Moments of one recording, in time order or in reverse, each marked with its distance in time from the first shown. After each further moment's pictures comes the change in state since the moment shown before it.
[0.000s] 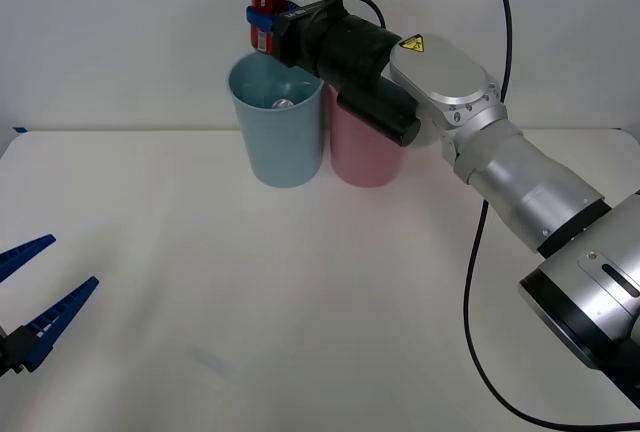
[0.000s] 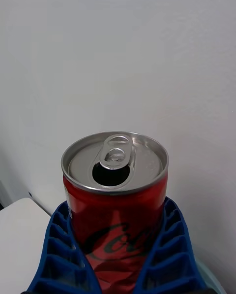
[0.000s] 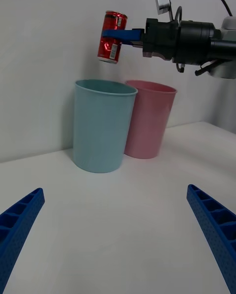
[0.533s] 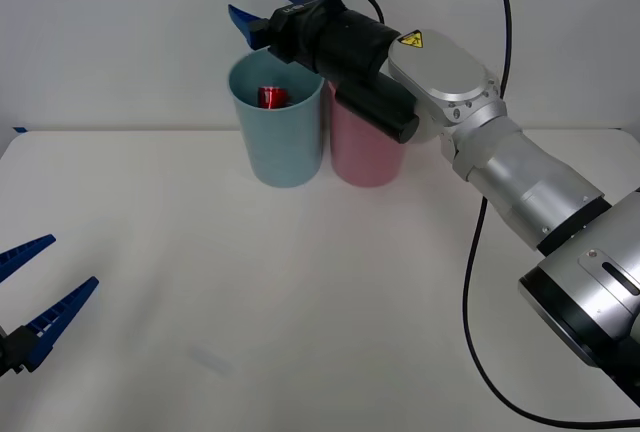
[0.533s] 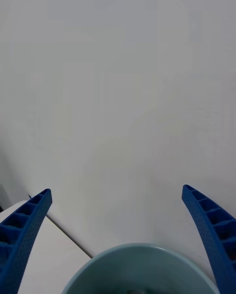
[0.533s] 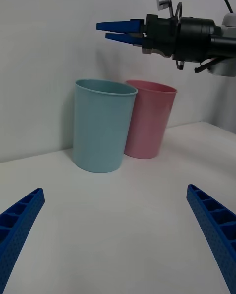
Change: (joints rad) right arm -0.008 0.000 0.000 -0.009 0.000 0.004 0.011; left arm 0.000 0.000 0.000 0.000 0.000 0.000 0.000
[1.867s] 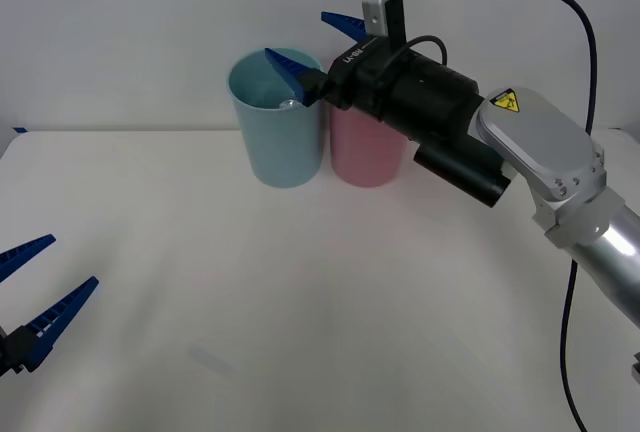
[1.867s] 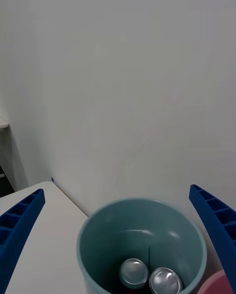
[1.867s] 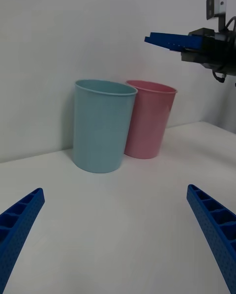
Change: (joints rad) right arm 0.380 -0.276 0.000 -0.572 -0.018 -0.066 0.035; left arm 0.000 0.000 0.000 0.000 0.000 0.000 0.000
